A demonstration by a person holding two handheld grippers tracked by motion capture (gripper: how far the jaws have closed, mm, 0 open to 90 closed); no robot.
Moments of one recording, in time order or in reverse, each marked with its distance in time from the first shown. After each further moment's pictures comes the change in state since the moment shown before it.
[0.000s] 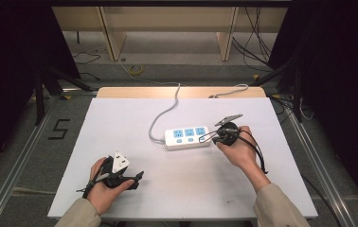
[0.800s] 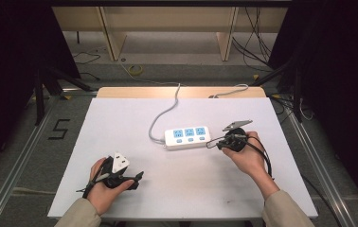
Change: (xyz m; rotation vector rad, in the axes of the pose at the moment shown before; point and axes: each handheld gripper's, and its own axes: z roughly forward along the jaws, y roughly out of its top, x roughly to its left) left arm 0.000 -0.001 0.000 0.007 -0.002 -0.001; right arm -0.005 -0.024 -0.013 -0.034 0.025 0.008
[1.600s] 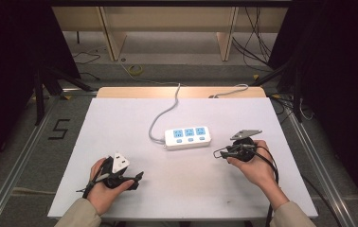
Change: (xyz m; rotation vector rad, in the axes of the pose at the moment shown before) left arm 0.000 0.000 0.000 0.006 0.000 0.001; right arm 0.001 -0.030 -0.015 -0.039 0.006 0.000
